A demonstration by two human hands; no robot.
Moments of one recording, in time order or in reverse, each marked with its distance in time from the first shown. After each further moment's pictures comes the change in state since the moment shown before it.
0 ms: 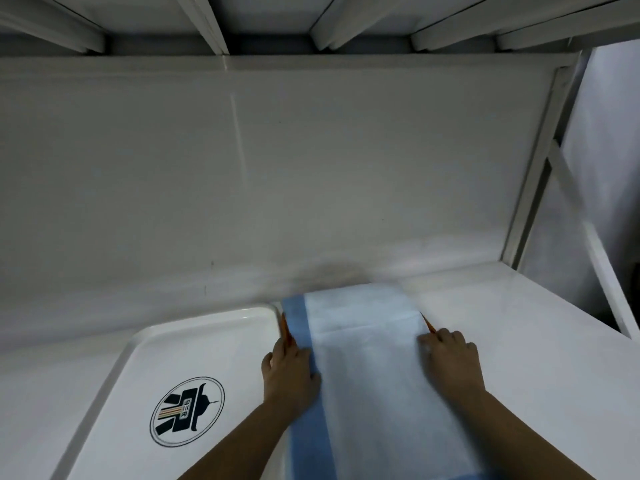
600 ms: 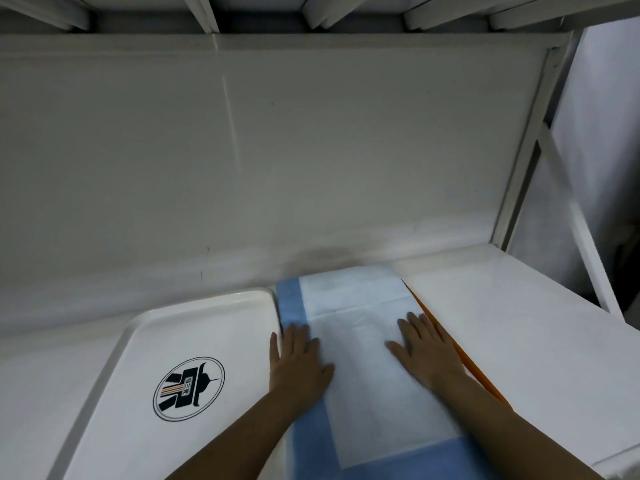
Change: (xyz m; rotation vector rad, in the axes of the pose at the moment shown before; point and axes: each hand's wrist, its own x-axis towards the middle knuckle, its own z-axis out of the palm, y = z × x) left_hand -0.026 0.011 0.004 0.139 -0.130 0.114; right_hand -0.022 -0.014 -0.005 0.047 -0.408 -0.099
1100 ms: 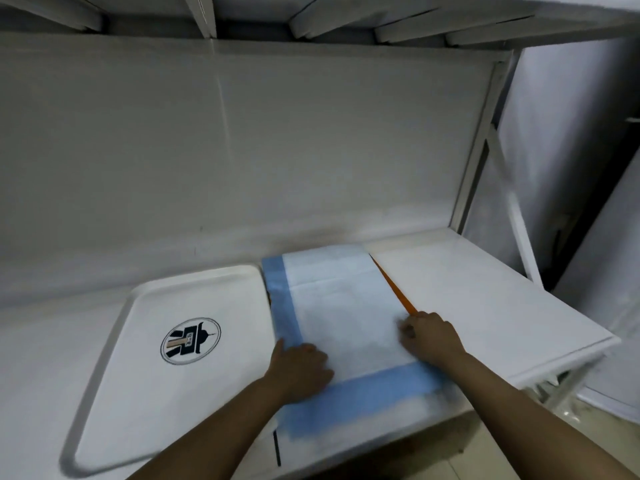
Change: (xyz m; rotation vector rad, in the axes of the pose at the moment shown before) left_hand -0.092 0.031 -0.027 -0.037 -0.286 0.278; right_hand -0.096 0.025 -0.038 -0.037 0.089 0.086
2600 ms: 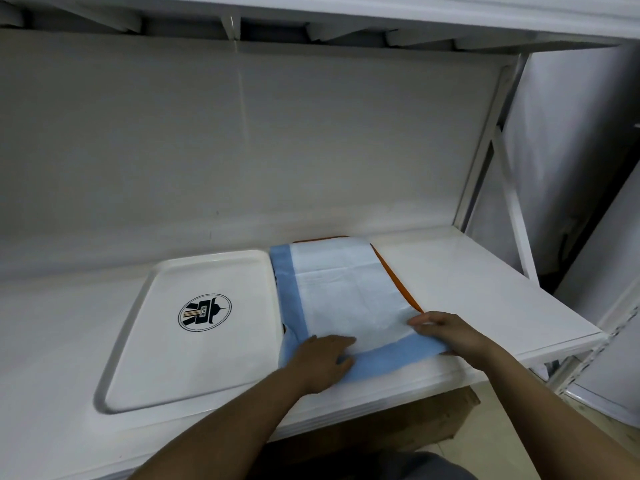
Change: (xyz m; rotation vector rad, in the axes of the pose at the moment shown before) left_hand -0.027 0.041 0.021 -0.285 0.124 0.093; right_hand -0.056 0.037 -0.033 1.028 -0.290 0.137
